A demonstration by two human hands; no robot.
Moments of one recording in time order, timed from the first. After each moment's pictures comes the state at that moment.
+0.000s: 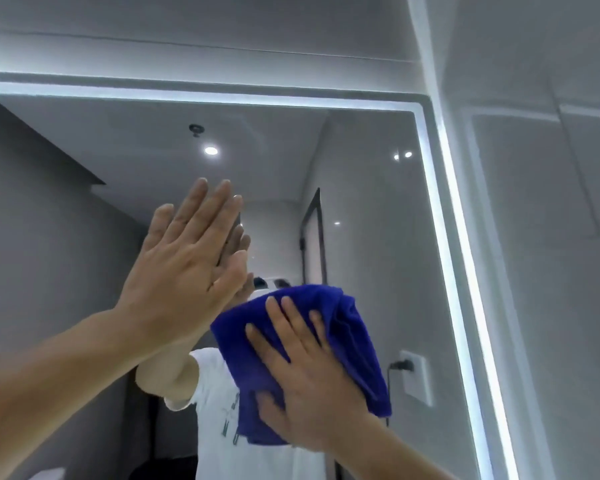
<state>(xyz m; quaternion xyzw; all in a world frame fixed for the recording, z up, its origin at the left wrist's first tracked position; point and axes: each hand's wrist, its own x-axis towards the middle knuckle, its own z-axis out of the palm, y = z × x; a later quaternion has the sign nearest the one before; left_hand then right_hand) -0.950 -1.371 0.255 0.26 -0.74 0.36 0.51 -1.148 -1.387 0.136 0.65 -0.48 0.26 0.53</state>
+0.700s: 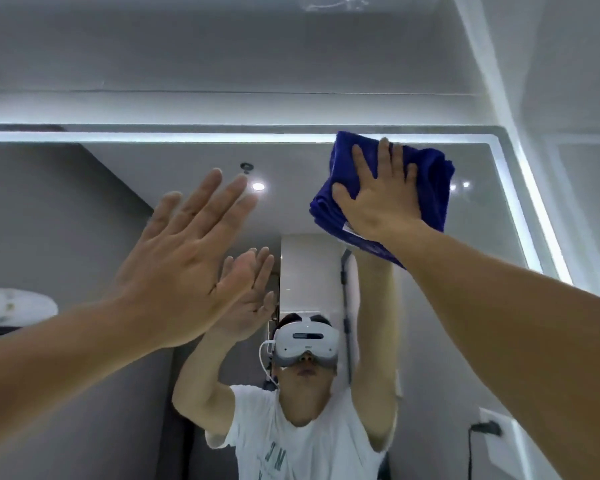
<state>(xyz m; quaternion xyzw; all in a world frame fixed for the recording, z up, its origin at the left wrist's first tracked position) -0.867 -1.368 0.290 0.28 -0.70 0.44 0.48 -1.143 -1.395 0.412 0.48 -0.59 0.41 0.51</state>
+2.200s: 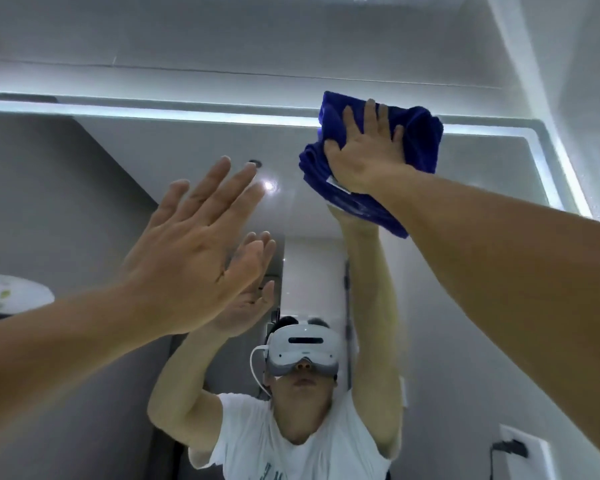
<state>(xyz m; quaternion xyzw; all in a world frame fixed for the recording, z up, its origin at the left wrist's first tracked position) -0.862 -1.403 0.290 0.27 -0.70 0.42 0.51 -1.091 -1.407 0.468 0.53 -0.58 0.39 0.48</state>
